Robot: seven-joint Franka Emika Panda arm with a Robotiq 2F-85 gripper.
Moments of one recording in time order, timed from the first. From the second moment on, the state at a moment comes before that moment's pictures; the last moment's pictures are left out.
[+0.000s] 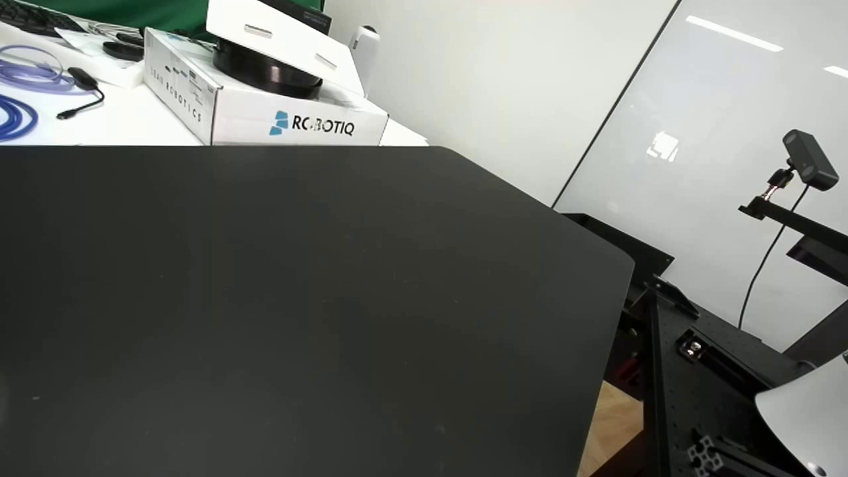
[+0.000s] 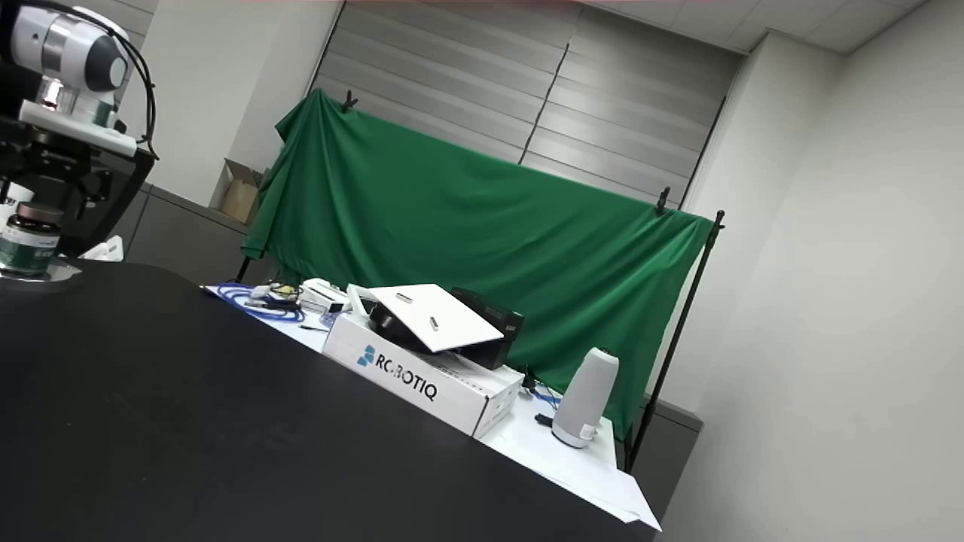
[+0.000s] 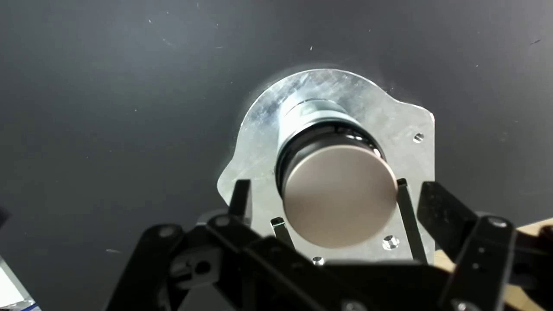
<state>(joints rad) 0.59 1.09 0.23 -0.89 -0.25 1.98 -0.33</state>
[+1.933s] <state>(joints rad) 0.45 1.12 0.18 -0.73 -0.24 1.86 -0.46</state>
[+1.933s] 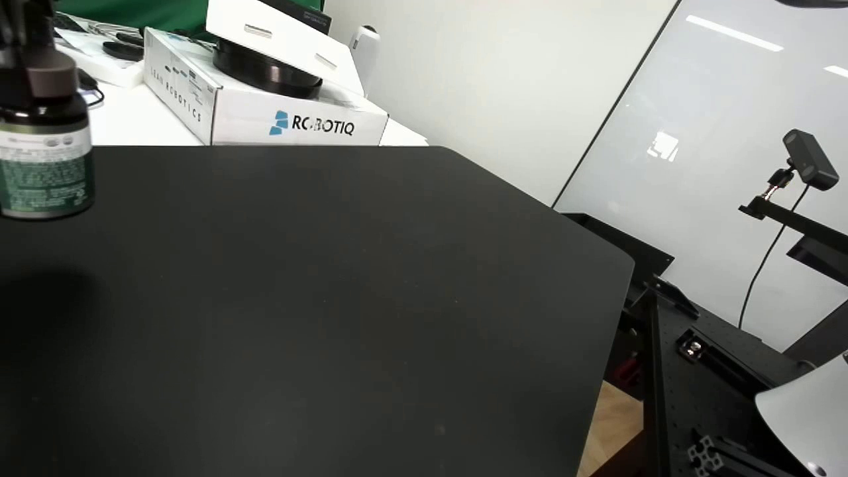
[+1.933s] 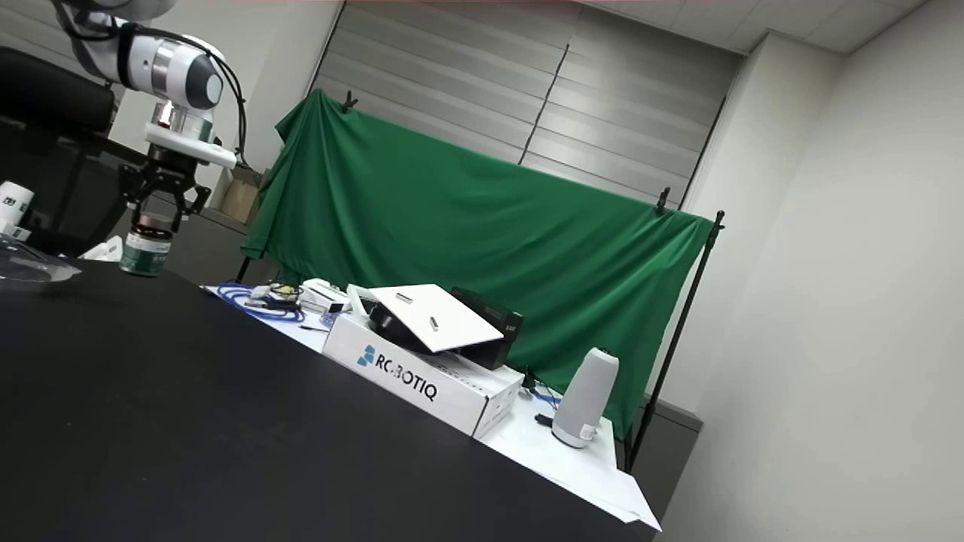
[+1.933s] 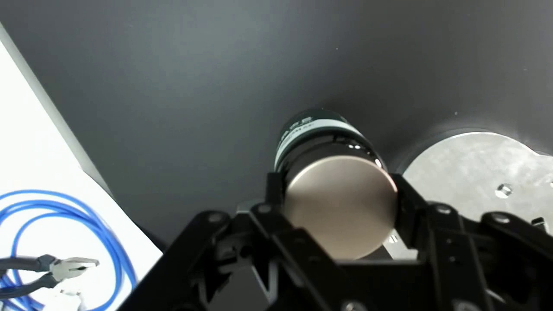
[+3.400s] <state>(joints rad) 0.15 1.16 0.14 -0.72 -0.24 1.86 -0.52</state>
